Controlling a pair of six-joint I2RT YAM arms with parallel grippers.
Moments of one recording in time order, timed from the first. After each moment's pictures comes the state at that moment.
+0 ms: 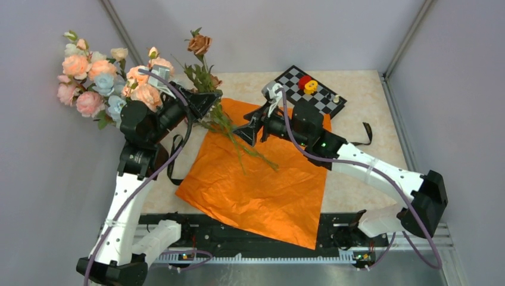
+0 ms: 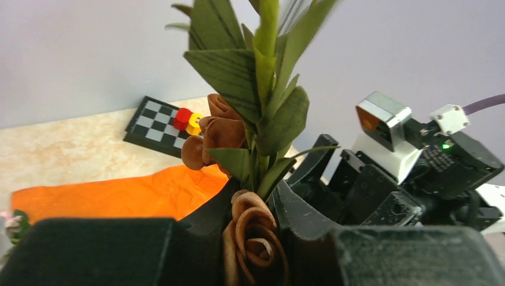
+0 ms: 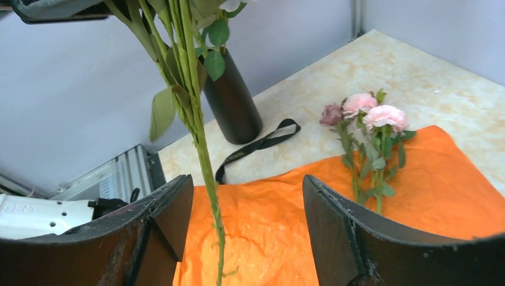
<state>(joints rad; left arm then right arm) -0.21 0.91 1.13 0.01 0.53 -0.58 0.91 1.36 1.17 0.20 -0.25 0.26</state>
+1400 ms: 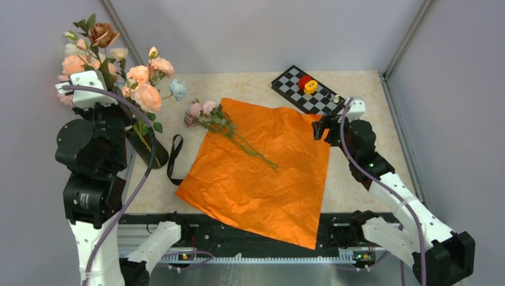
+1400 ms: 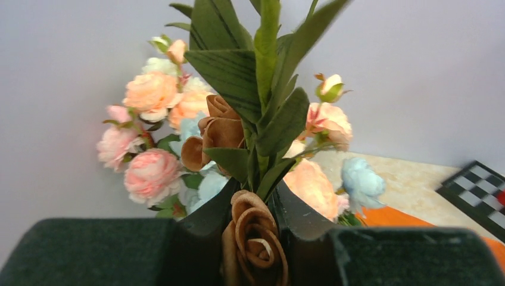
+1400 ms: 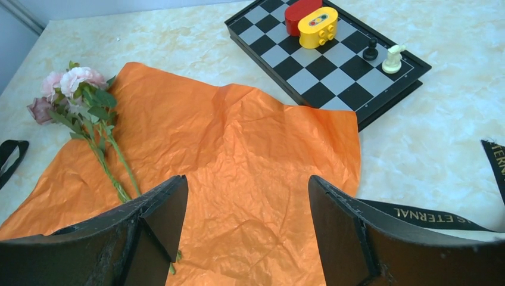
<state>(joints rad) -0.17 0.86 1.68 -0.69 -0.40 0.07 0.40 0.90 0.70 -0.02 0.15 0.27</state>
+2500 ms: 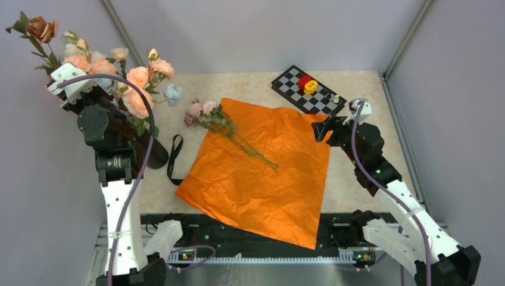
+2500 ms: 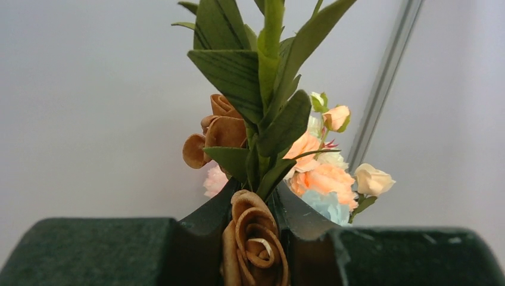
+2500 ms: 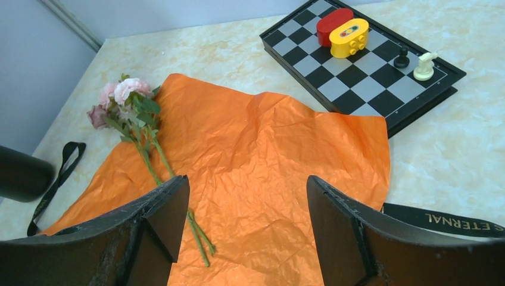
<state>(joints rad) 0.11 0.91 1.32 0.04 -0.71 0.18 0.40 0.81 0.70 -0.05 0.08 0.34</state>
